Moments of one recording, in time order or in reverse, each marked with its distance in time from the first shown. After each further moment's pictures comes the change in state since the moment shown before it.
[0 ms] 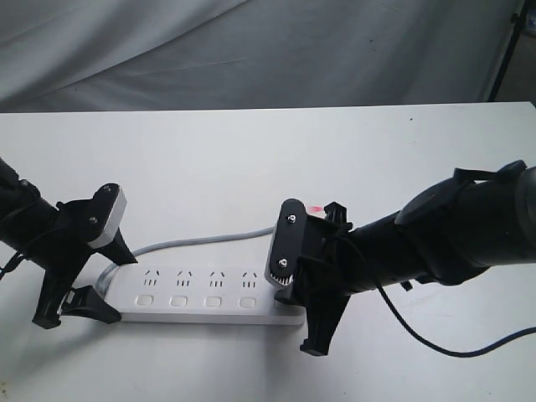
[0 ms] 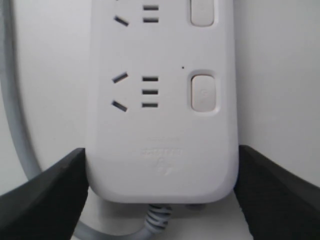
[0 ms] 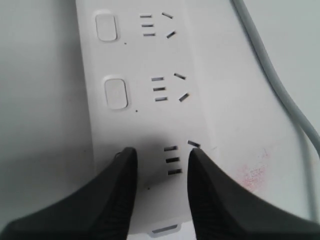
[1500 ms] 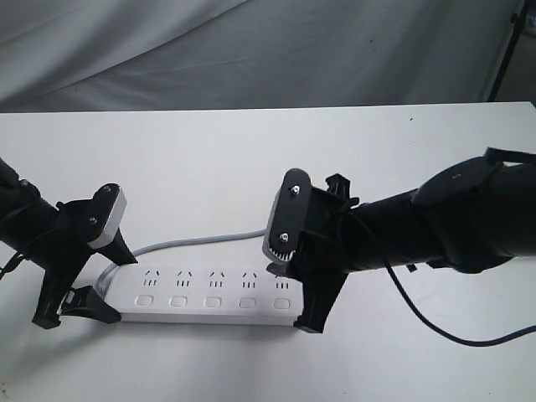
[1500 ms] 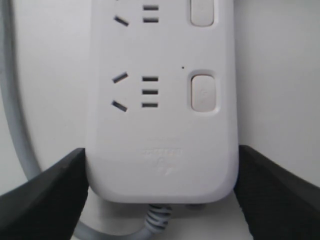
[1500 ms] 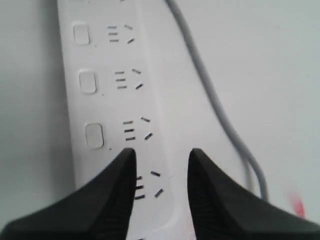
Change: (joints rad) left arm 0.000 0.000 0.000 0.000 0.000 0.002; right arm 0.008 -0.120 -0.003 0.034 -0.008 -0.003
